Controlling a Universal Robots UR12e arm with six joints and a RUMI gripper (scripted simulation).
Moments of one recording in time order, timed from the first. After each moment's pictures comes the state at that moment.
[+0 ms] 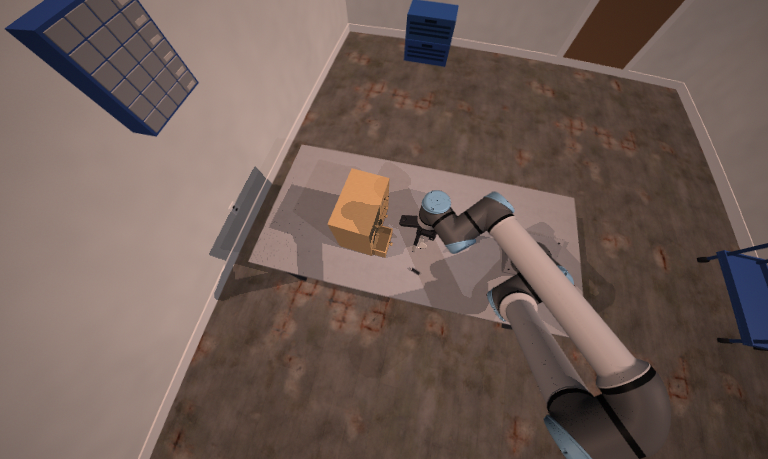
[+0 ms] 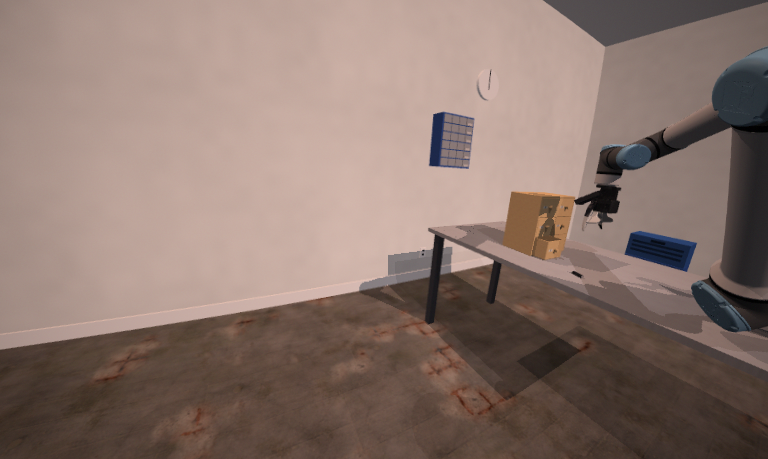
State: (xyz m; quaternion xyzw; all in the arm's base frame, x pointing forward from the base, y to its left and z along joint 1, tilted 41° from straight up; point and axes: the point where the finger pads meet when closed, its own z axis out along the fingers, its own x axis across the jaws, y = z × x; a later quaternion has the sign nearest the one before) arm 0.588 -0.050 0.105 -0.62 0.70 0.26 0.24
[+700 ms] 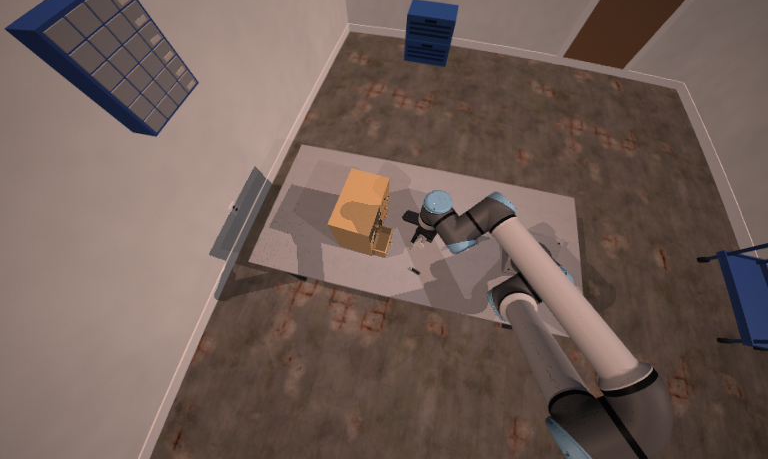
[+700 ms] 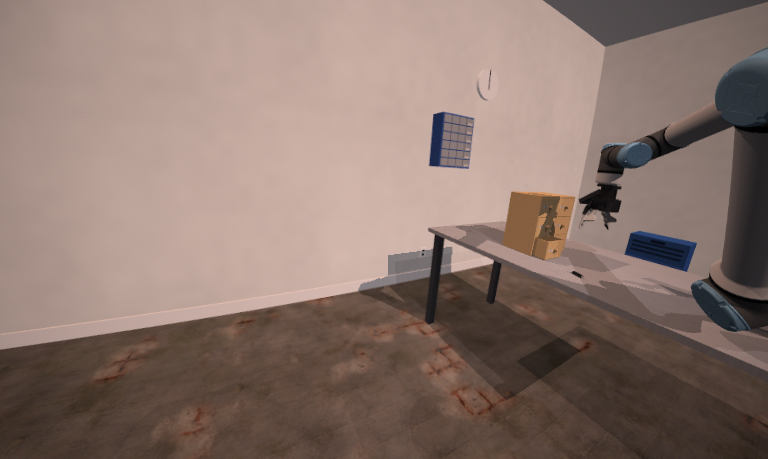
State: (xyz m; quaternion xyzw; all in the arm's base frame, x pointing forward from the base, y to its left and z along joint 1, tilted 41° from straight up) arm 0.583 -0.054 0.108 -0.51 0.79 0.29 0.20
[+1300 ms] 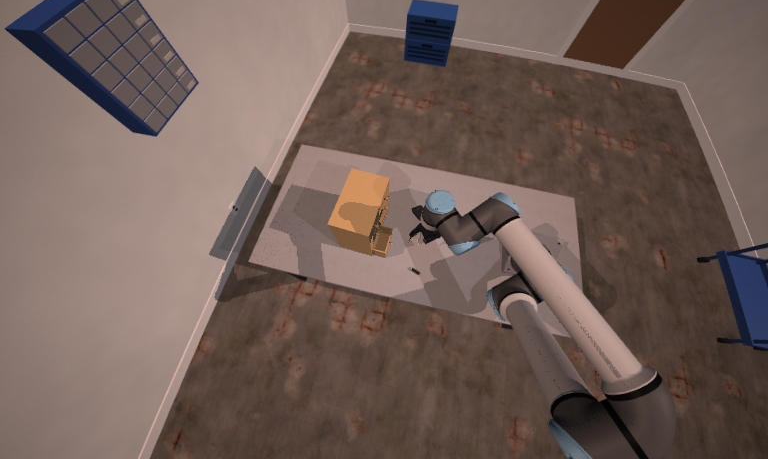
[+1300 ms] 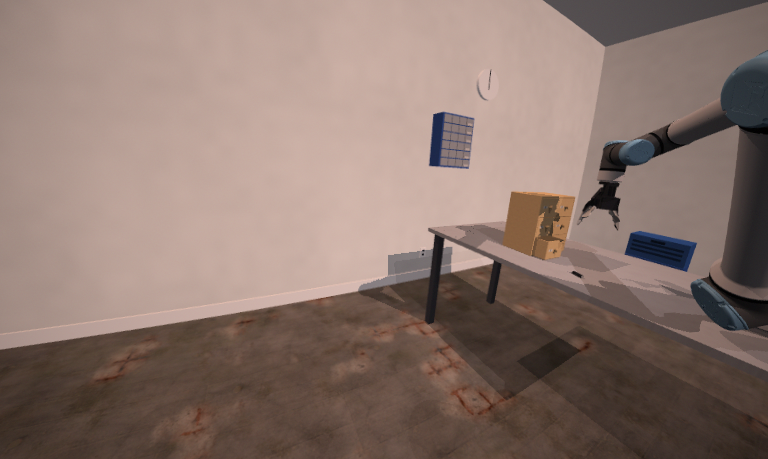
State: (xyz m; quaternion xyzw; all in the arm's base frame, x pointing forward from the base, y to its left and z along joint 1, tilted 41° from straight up) arm 0.571 -0.061 0.114 -0.29 0.89 0.34 0.12
